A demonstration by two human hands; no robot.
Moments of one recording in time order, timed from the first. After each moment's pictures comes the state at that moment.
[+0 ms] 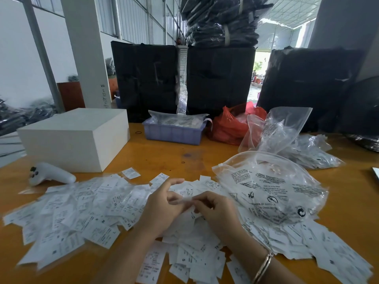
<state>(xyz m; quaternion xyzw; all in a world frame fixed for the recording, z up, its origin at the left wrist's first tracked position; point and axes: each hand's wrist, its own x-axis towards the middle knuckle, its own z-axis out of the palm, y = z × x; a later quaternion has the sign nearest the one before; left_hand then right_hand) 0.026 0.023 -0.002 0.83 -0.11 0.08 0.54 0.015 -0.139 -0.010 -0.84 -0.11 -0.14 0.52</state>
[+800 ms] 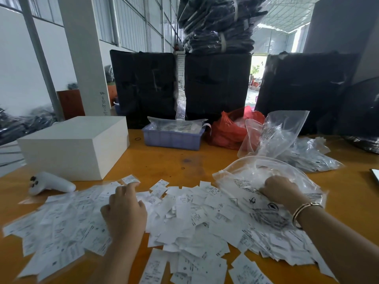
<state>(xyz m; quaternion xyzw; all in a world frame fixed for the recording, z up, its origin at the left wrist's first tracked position) 0.038 0.058 -0.006 0.92 0.16 0.30 0.18 0.099 -0.301 0.016 -0.99 0.12 -0.04 0.01</state>
